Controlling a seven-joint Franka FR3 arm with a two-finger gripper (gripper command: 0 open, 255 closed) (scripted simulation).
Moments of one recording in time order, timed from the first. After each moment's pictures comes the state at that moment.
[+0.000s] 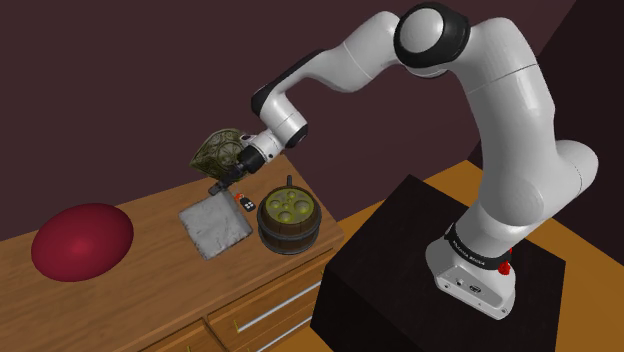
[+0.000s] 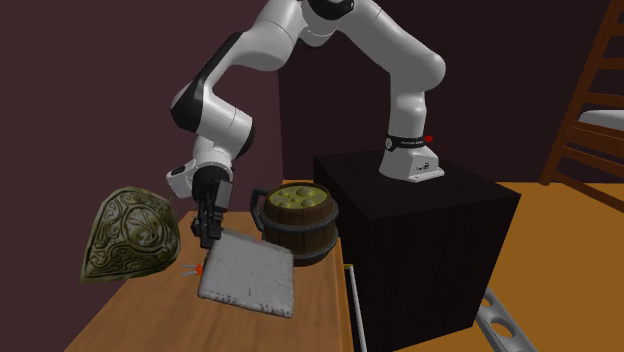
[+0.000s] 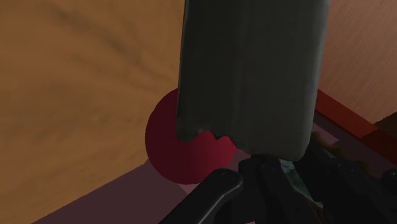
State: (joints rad) arm -0.30 0.91 0.56 -1.77 1.22 2.14 -1.50
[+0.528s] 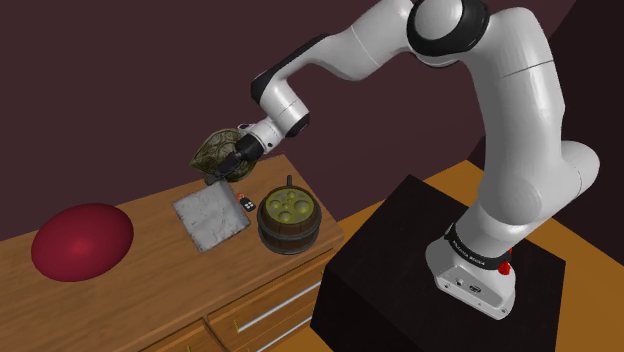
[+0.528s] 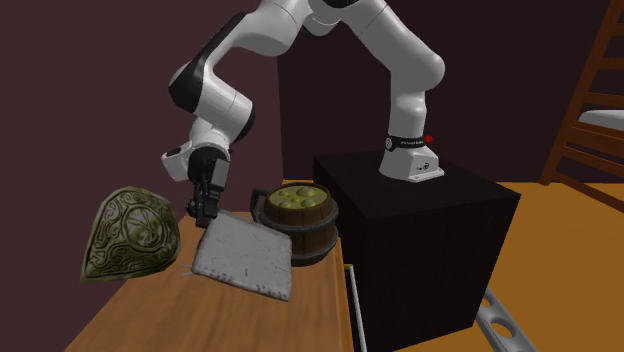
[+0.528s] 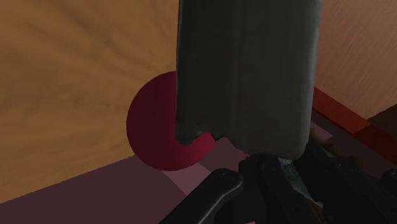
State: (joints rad) arm -0.32 0.81 0.58 -1.82 1.23 2.13 -1.45
